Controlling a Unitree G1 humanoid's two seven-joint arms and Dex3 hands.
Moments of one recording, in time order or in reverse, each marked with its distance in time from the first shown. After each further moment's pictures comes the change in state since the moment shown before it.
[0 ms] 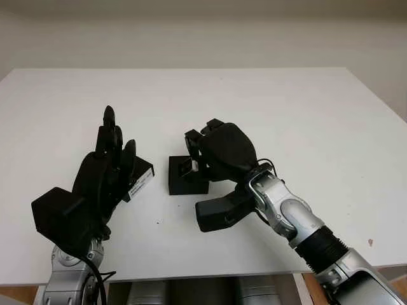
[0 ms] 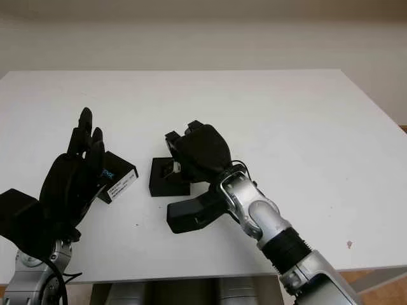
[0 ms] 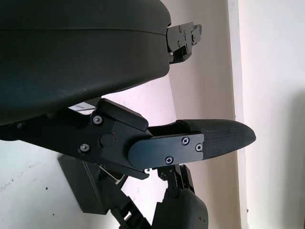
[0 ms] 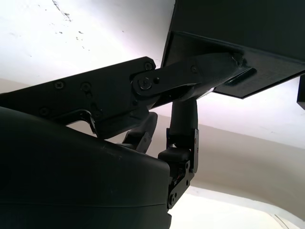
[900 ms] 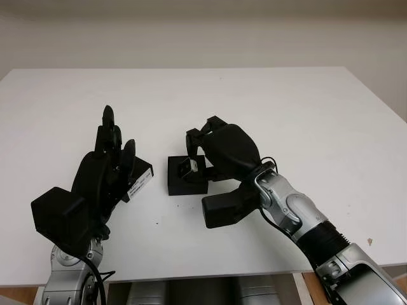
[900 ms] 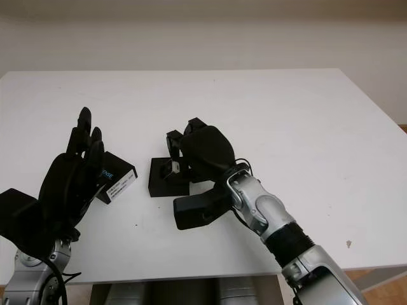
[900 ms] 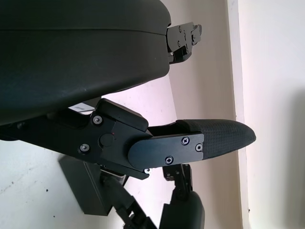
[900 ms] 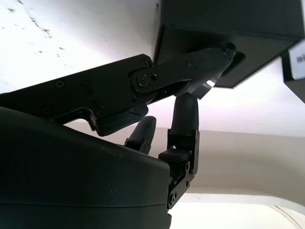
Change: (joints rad) left arm -0.003 0.008 0.006 0.000 -0.001 0.001 -0.009; right arm -0.043 -0.002 -0.053 0.118 0.207 -0.128 -0.034
